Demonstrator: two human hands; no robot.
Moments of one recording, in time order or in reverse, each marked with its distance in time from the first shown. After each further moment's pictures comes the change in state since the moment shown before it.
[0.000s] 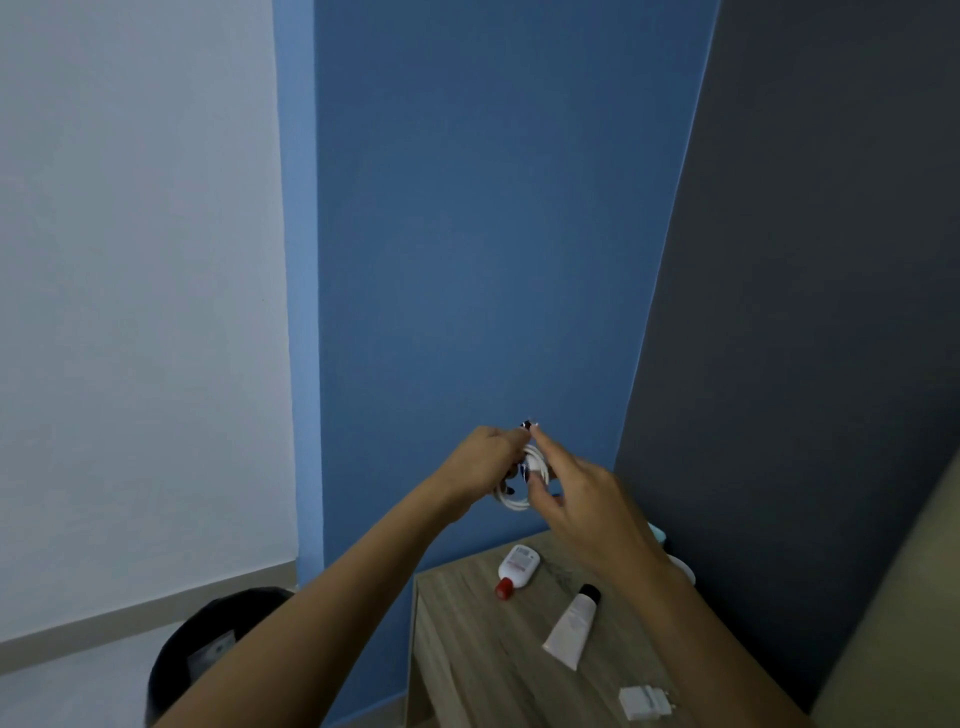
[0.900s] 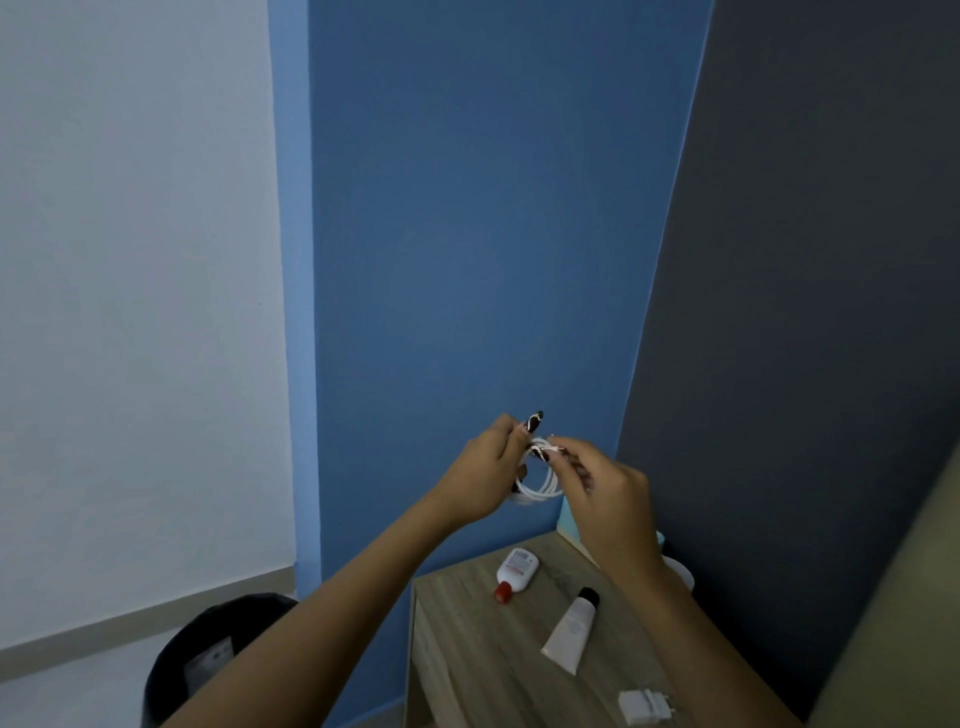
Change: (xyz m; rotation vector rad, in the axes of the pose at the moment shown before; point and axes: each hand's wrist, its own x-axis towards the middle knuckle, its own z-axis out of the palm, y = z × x) left_hand -0.001 -0.007 0.005 0.168 0.013 0.258; right_hand 0.000 0.011 -0.001 0.155 0.313 0.045
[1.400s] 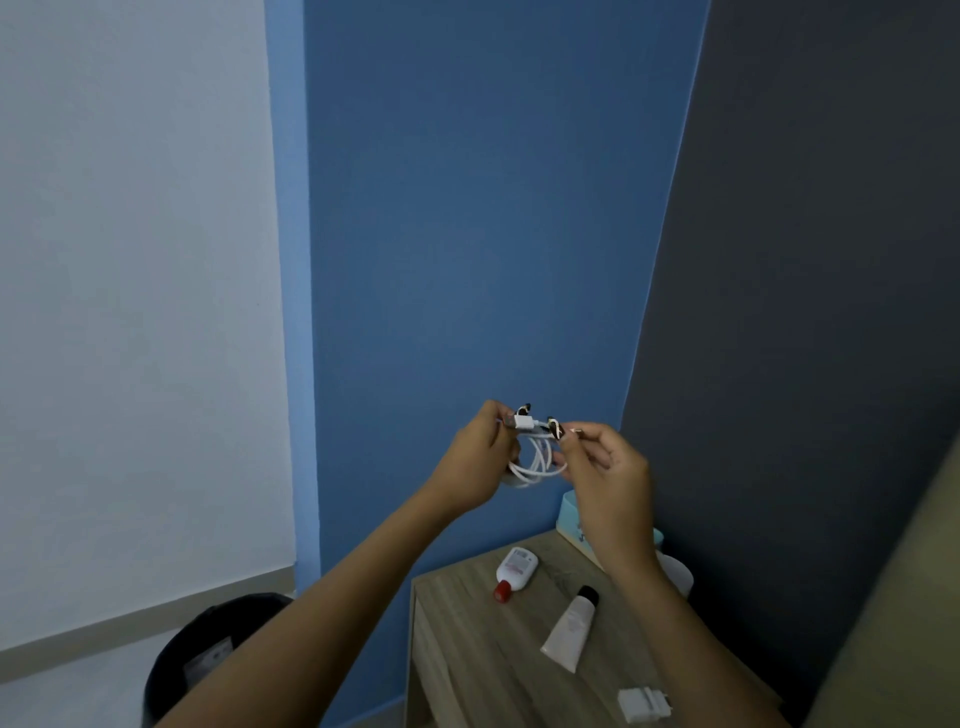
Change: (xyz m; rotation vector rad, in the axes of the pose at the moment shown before) left_hand 0.007 -0.001 -0.002 -0.077 0.102 -0.005; right_hand 0.008 -0.021 0.000 0.467 0.097 0.445
